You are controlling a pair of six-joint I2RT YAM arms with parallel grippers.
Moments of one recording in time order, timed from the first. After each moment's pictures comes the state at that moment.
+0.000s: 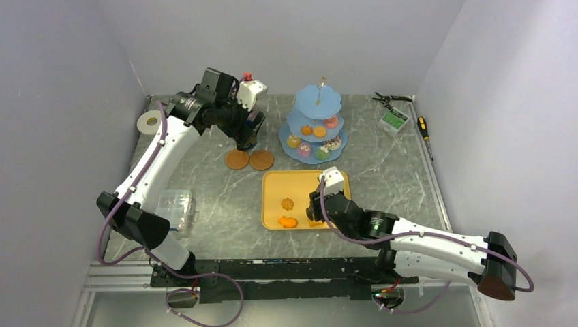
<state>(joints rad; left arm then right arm) -0.45 1.58 1.83 -1.06 0.16 0.25 1.11 0.86 0.53 -0.22 0.58 0.35</state>
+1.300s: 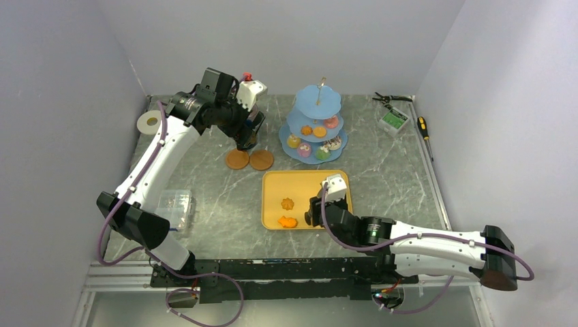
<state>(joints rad) -0.45 1.58 1.83 -1.06 0.16 0.26 1.25 0.87 0.51 -0.26 0.78 0.52</state>
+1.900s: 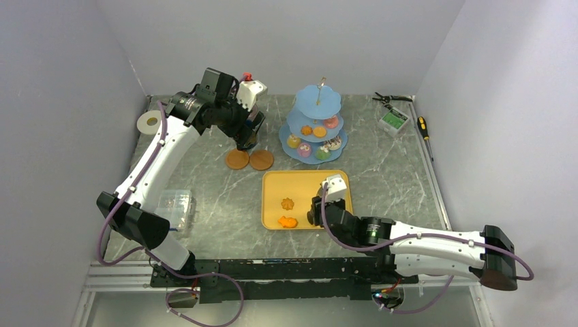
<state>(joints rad) -0.45 1.58 1.83 -1.06 0.16 0.26 1.25 0.88 0.50 -0.24 0.78 0.53</state>
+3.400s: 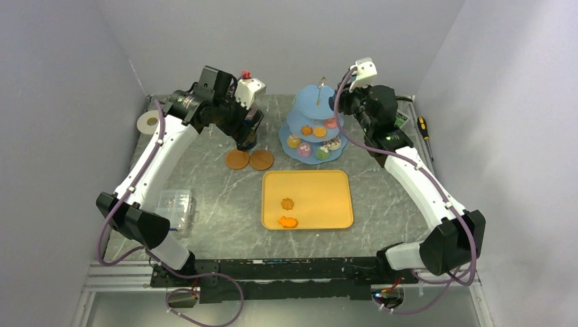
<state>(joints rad) -0.45 1.59 1.86 -1.08 0.16 0.26 0.36 1.34 1.23 0.05 0.08 -0.13</state>
